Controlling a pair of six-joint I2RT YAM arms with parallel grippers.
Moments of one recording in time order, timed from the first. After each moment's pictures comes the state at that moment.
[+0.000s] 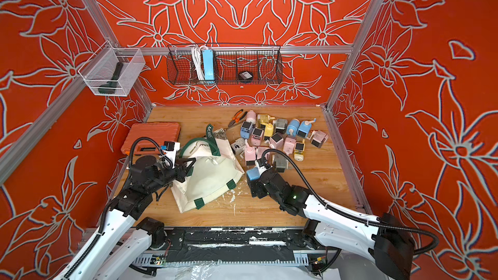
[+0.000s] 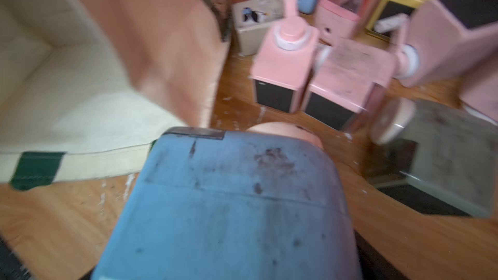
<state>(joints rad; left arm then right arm) -0.24 0.62 0.54 -0.28 0.36 -0.29 0.88 0.94 0.47 -0.25 0.31 0.46</state>
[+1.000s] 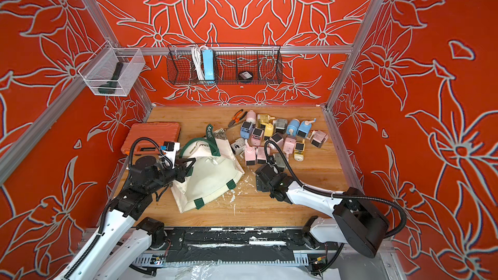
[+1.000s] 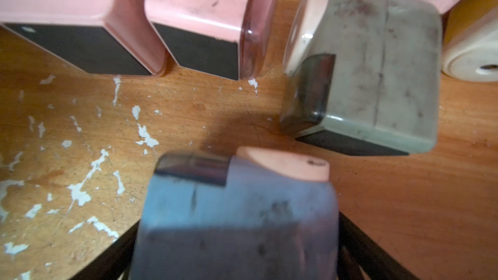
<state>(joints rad) -0.24 0.62 0.54 -0.28 0.36 -0.29 0.77 1.26 0.54 -0.30 0.41 0.58</state>
